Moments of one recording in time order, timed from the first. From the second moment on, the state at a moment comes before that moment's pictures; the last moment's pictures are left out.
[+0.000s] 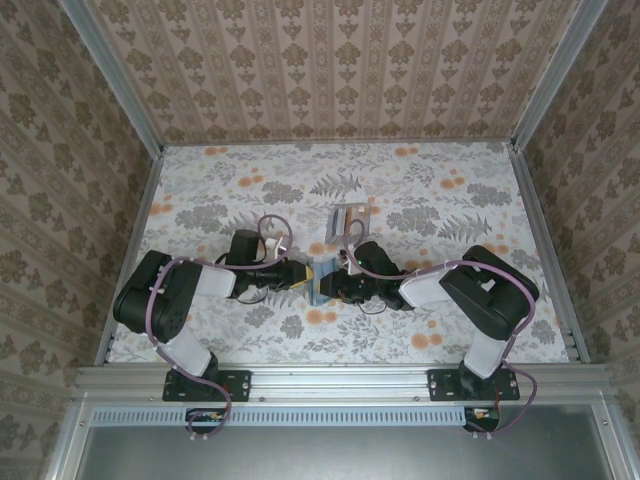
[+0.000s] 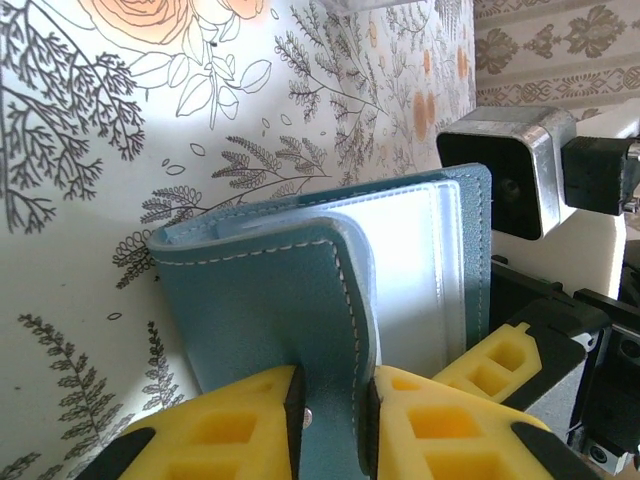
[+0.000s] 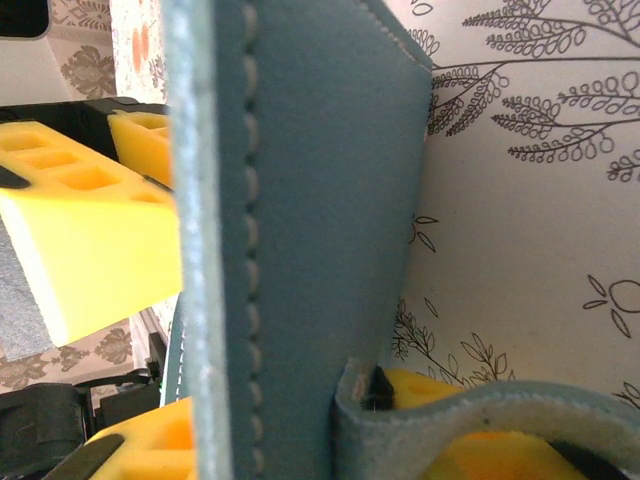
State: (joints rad) left arm -0.40 1.66 0.50 0.38 0.94 -0.68; right arm 0.72 1.75 0.63 0.47 -0.50 1.00
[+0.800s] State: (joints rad) left arm -0.39 1.68 0.50 0.38 0.90 -0.68; right arm 0.72 1.71 0.62 0.45 -0.49 0.98
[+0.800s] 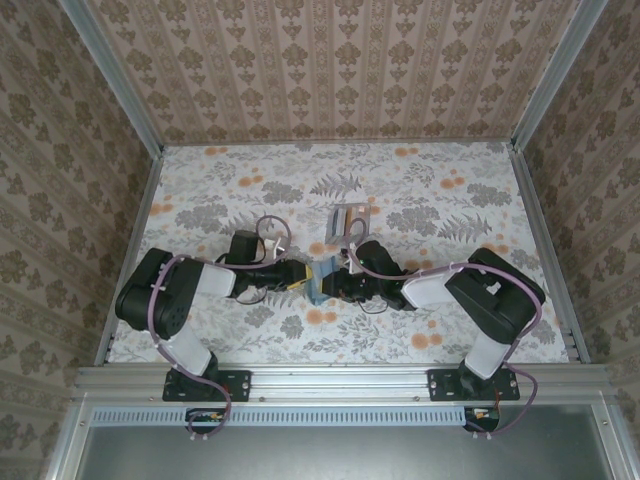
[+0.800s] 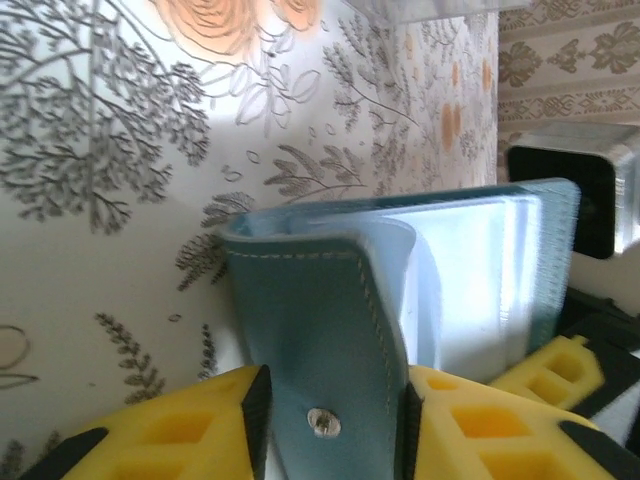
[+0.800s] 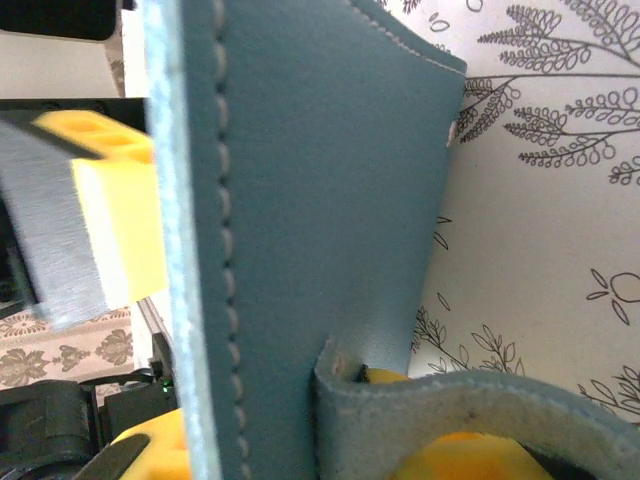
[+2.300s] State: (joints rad) left arm -0.39 1.77 0.52 0.44 0.87 -0.73; right arm 0.73 1.56 0.62 0.08 -0.23 0.87
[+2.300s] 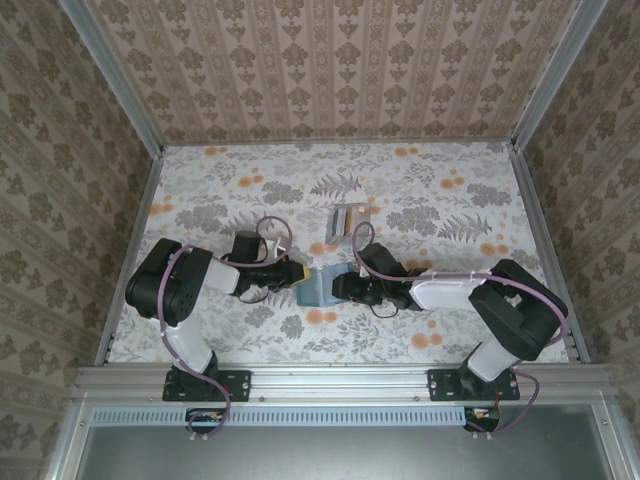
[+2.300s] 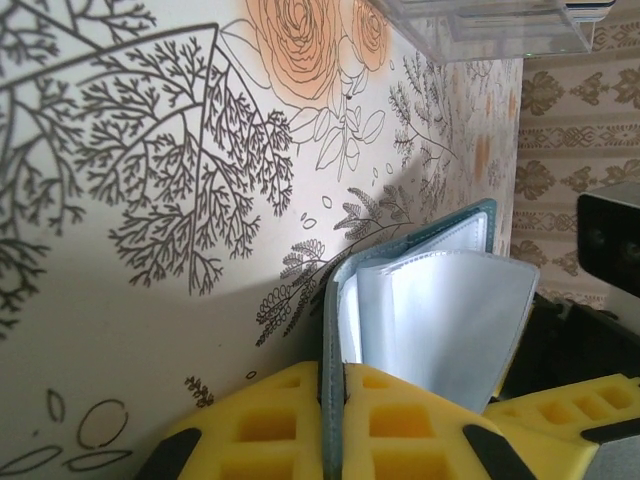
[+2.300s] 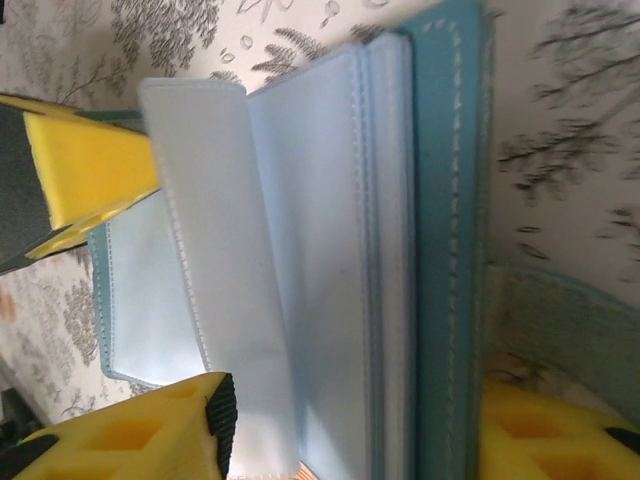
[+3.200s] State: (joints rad) left arm -0.41 1.60 0.56 0.12 0.72 -0.58; right arm 0.84 1.59 0.86 -0.25 -0.06 0.66
